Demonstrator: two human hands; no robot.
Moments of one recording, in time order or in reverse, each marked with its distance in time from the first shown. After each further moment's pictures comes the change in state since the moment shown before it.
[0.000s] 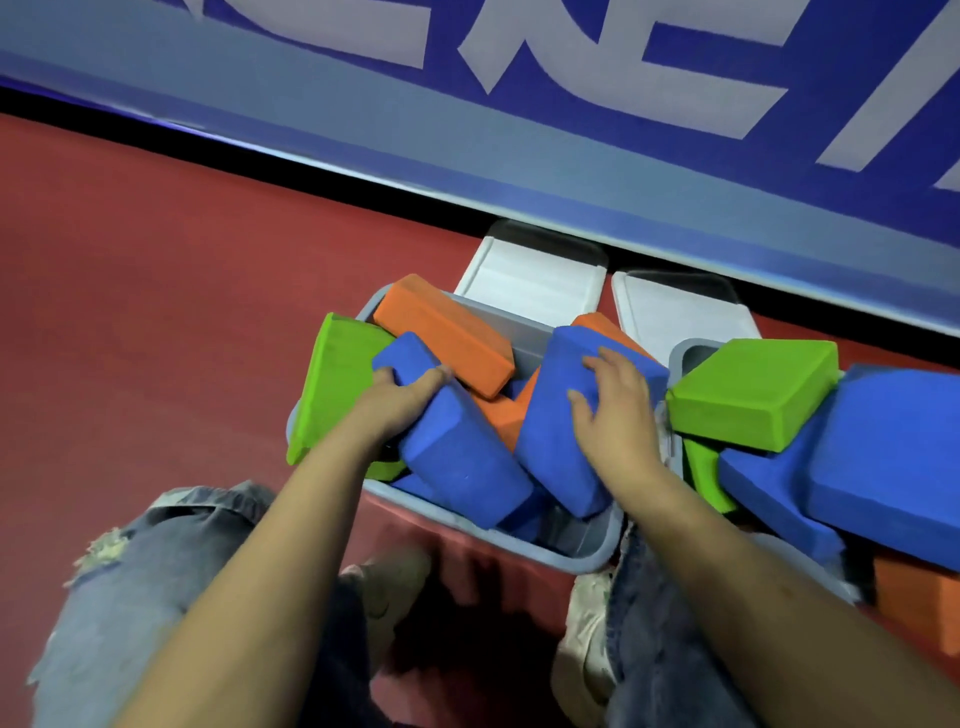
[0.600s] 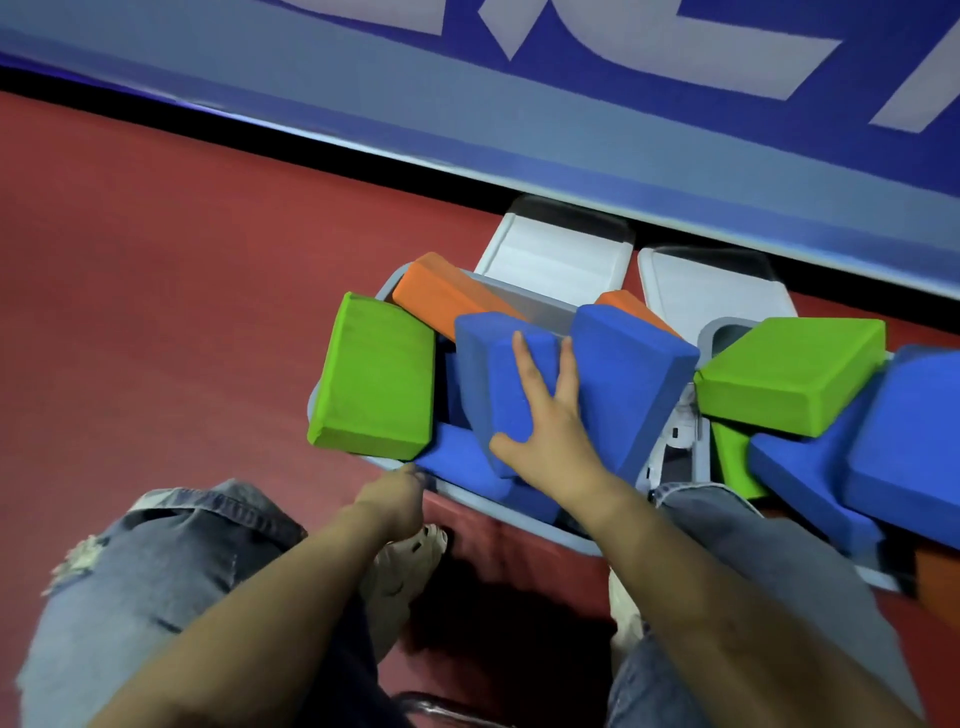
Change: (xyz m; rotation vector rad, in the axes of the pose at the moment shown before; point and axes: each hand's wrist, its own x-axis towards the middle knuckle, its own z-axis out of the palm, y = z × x) left_hand 0.017 -0.124 0.019 1.099 -0.226 0.243; right_hand -0.033 -0.044 0.041 0.297 -0.316 -0.093
